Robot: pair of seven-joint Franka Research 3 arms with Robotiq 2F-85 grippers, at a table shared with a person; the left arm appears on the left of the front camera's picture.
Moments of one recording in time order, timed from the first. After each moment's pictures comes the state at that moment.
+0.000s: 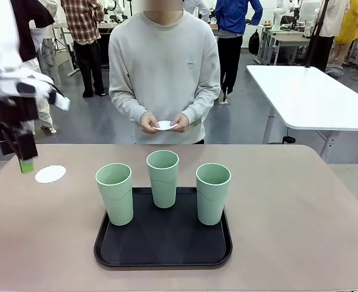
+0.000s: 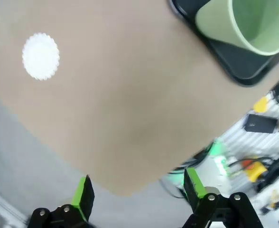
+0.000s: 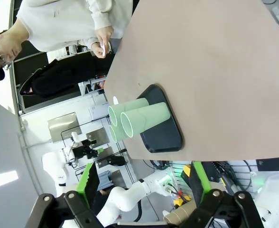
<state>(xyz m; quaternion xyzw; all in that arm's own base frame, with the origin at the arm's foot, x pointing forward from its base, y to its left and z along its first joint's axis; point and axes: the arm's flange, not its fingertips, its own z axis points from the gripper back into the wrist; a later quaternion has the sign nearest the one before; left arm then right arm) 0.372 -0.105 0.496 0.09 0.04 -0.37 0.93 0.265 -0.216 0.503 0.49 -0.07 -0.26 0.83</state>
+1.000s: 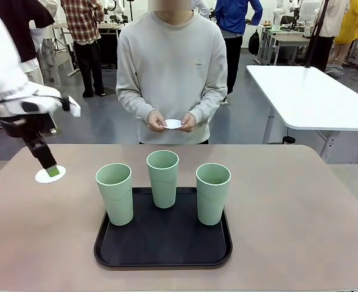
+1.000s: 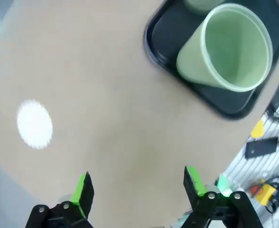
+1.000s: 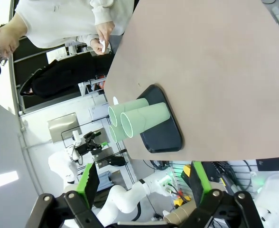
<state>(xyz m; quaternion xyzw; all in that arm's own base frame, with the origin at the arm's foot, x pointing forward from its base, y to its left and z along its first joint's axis) 0.384 -0.090 0.476 -0.03 -0.10 -0.44 0.89 0.265 -0.217 0.503 0.49 -0.07 -0.27 0.83</state>
